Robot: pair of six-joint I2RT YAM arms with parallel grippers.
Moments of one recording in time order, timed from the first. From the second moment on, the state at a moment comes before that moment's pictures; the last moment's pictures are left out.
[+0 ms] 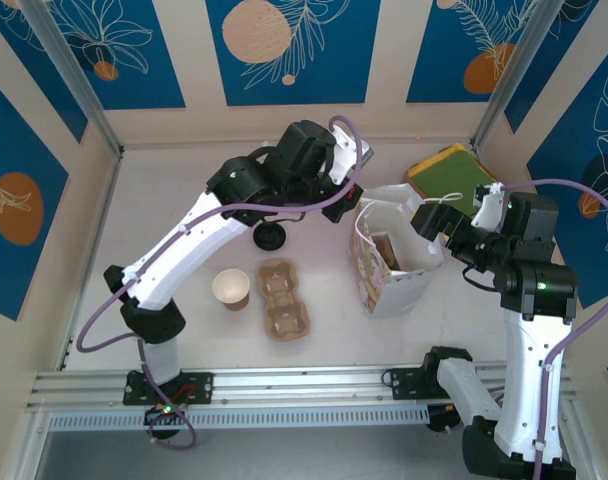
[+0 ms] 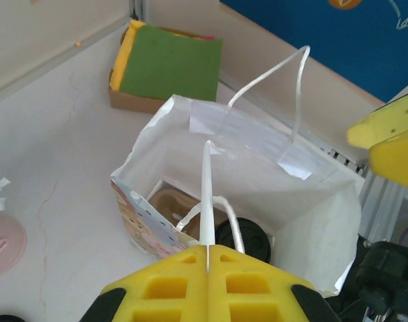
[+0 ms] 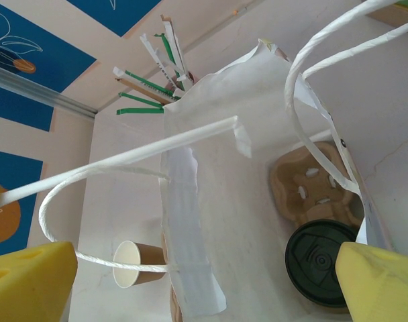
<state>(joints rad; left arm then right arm) -0.99 1.84 2.33 -1.09 0.07 -0.16 -0.12 0.84 1.35 -1.18 -0.52 0.47</state>
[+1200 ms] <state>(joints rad) -0.99 1.99 2.47 -1.12 0.00 -0.09 -0.13 0.86 1.34 -1.18 -0.52 0.47</state>
